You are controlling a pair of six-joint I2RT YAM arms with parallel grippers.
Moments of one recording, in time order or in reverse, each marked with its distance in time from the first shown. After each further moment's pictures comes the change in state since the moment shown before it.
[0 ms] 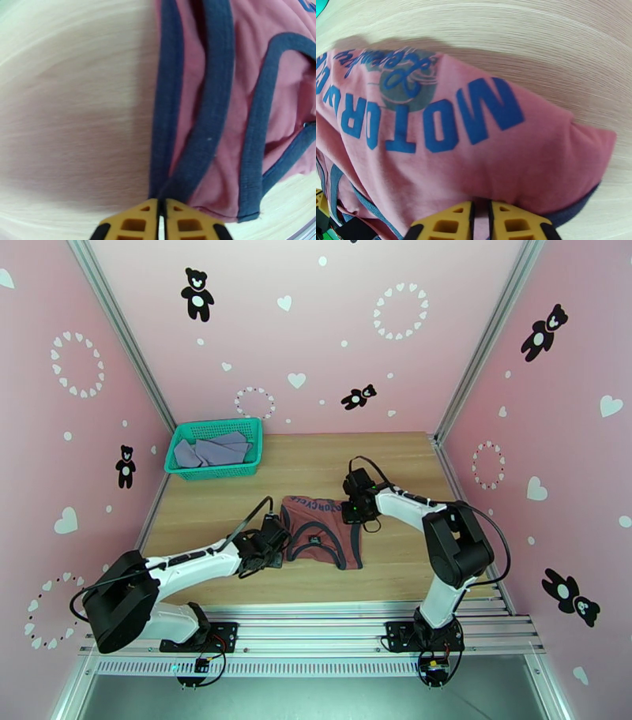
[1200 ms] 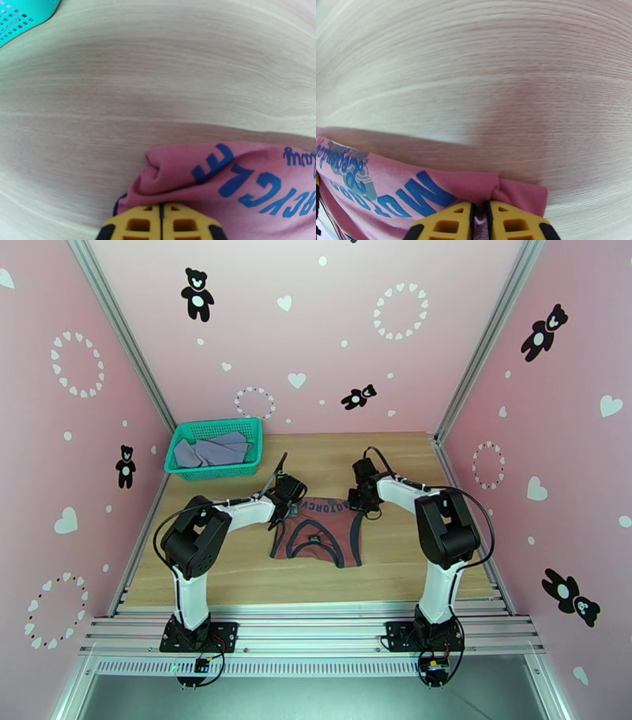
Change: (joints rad) left arm 0.216 0.562 0.395 0.266 -0.082 0.081; right arm -0.095 0.159 0.133 0.019 0.068 0.177
